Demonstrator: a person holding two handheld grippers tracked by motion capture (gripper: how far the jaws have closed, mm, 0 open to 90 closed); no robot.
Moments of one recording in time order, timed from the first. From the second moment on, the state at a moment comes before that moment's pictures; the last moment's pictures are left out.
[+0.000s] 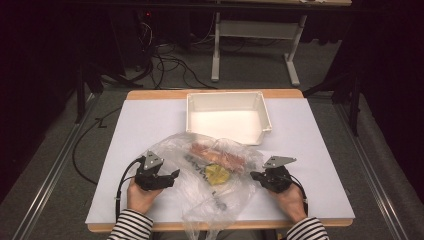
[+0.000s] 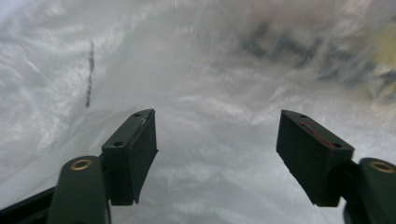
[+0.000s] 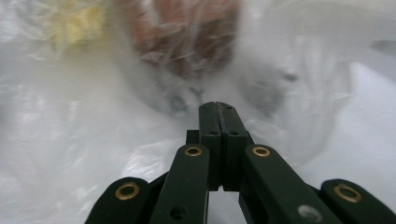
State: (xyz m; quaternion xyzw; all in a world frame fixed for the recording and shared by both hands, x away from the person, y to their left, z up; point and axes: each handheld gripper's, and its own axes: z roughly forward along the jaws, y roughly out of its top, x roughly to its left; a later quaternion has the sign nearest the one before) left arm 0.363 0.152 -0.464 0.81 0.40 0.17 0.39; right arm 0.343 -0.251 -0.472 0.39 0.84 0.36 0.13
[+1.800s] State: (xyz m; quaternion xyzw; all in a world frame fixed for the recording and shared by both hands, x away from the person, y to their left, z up) left arm 0.341 0.113 -0.459 0.85 0.32 0.11 0.41; right arm 0.315 -0.229 -0.442 0.33 0.83 0.44 0.12
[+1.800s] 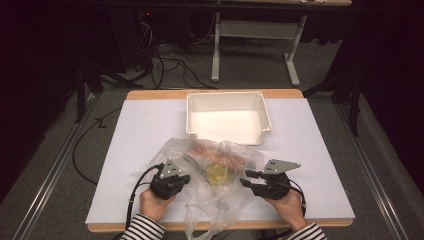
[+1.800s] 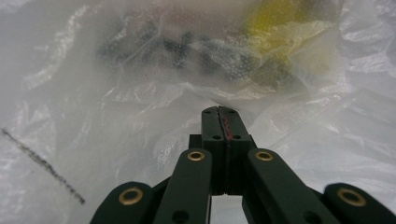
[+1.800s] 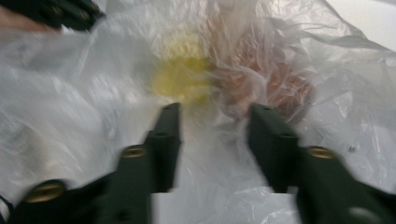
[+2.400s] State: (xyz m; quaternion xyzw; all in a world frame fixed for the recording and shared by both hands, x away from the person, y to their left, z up) left arm 0.348 0.102 -0.425 0.83 0.30 0.13 0.45; right arm 0.321 -0.248 -0.439 0.35 0.81 0.45 0.14
